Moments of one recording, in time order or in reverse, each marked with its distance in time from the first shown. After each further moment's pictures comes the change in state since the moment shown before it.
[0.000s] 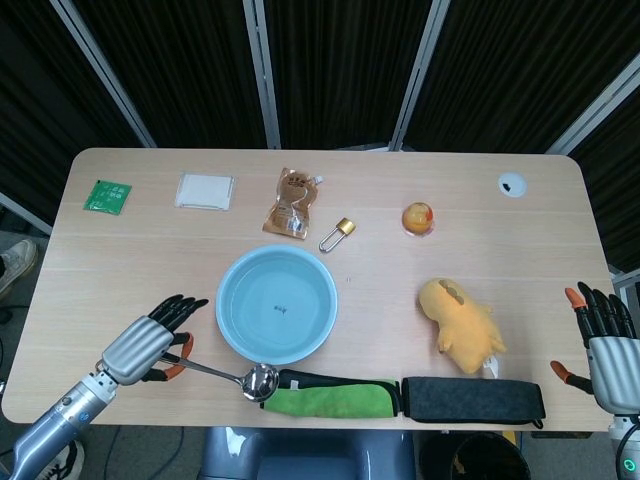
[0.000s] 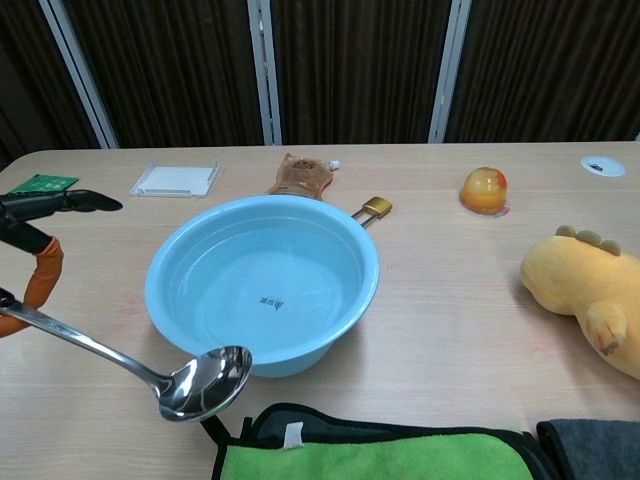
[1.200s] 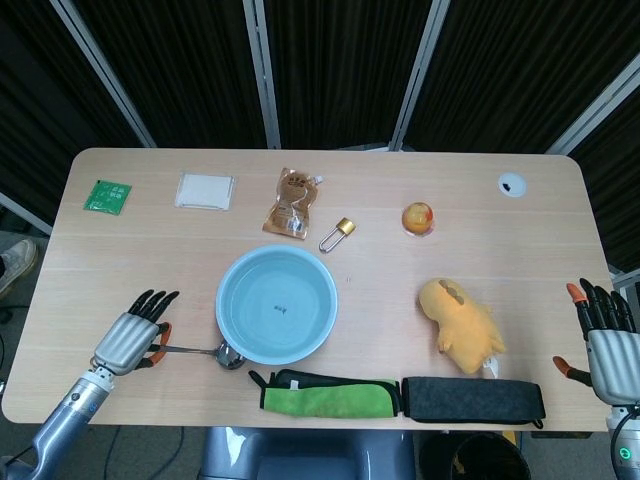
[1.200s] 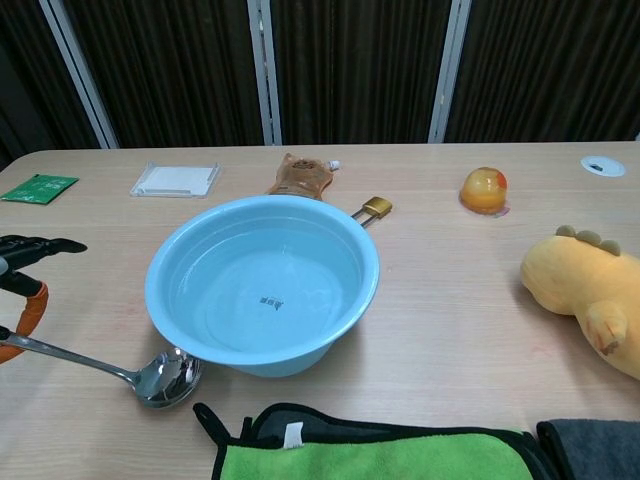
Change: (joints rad) left arm 0.085 -0.239 -0.018 0.346 -0.142 0.005 0.168; right arm 0.022 -0.012 0.019 0.006 0.066 -0.054 -0.046
